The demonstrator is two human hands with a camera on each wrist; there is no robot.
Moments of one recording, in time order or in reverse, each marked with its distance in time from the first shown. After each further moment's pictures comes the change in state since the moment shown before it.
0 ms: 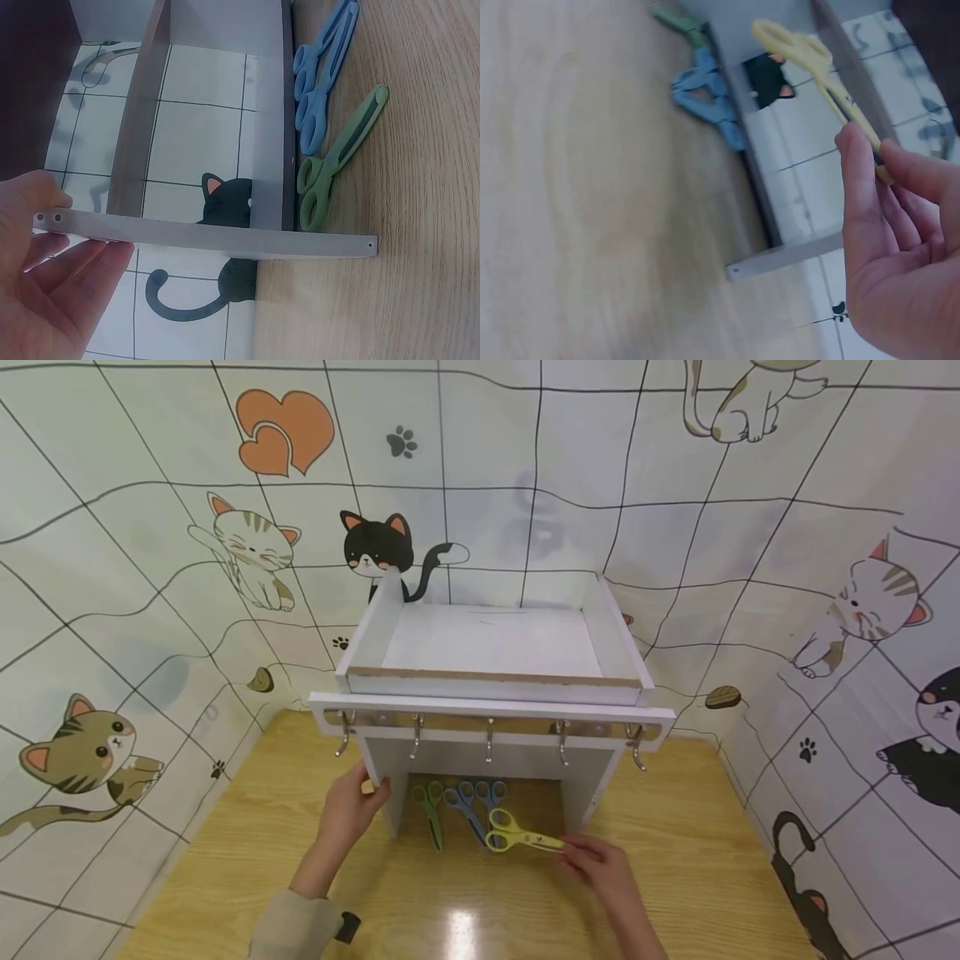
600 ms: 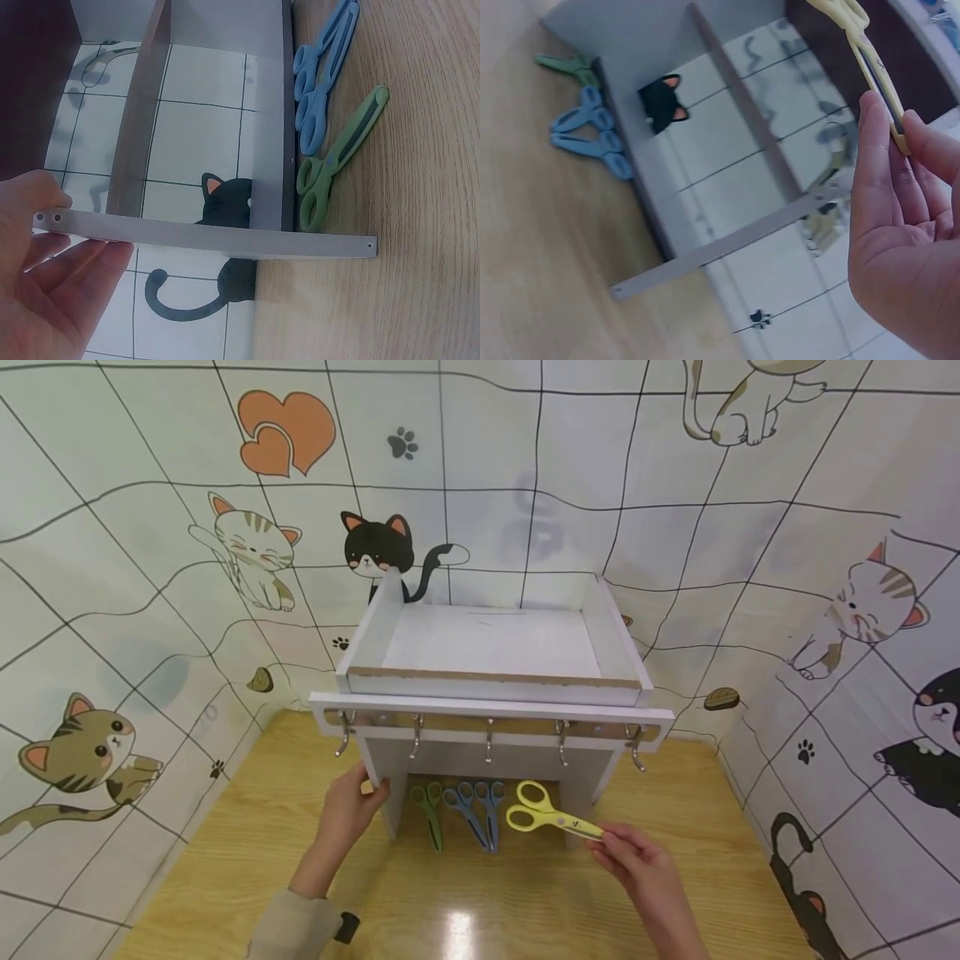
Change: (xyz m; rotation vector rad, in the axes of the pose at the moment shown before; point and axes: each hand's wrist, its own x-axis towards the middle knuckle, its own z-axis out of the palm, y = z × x) left_hand -0.001 -0.002 0.001 -0.006 0.000 0.000; right_hand -0.036 -0.046 -0.026 0.385 -0.263 -0.290
